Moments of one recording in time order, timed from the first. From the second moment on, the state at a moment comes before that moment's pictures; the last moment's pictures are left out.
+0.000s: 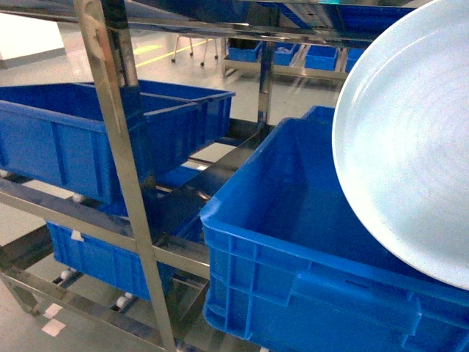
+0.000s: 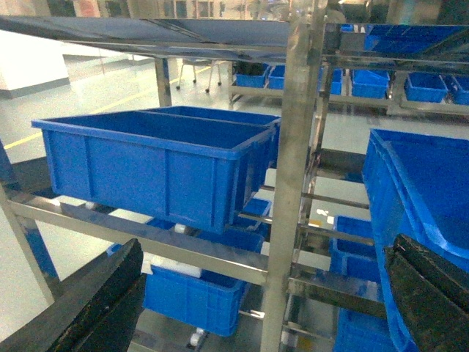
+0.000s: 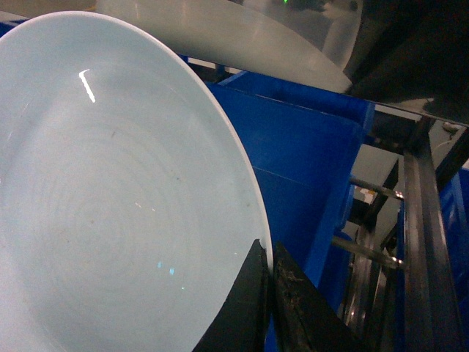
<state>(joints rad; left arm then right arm) 0.00 0.01 0.01 0.00 0.00 0.00 0.08 0.84 0.48 0.07 -0.04 0.01</state>
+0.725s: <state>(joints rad) 0.00 0.01 0.01 0.00 0.00 0.00 0.08 0.84 0.48 0.07 -0.03 0.01</state>
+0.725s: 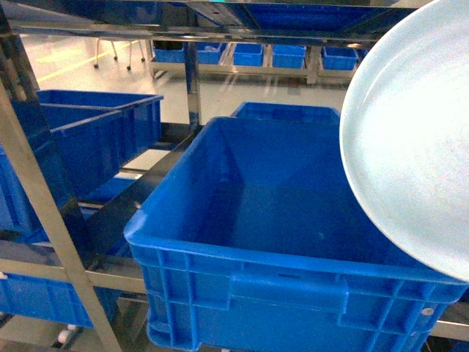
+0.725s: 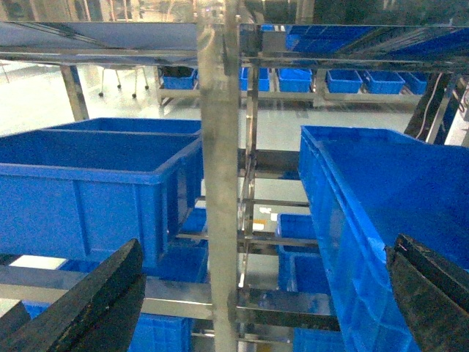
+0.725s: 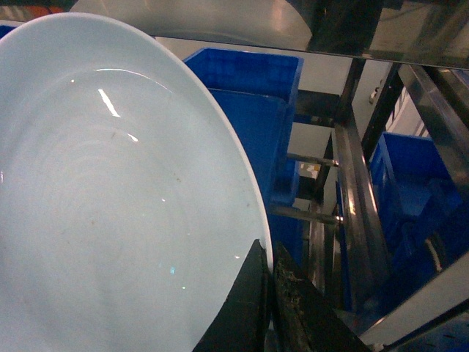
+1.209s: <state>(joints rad) 0.00 0.01 0.01 -0.01 -0.01 0.00 0.09 0.84 0.48 0.07 -0.05 0.01</state>
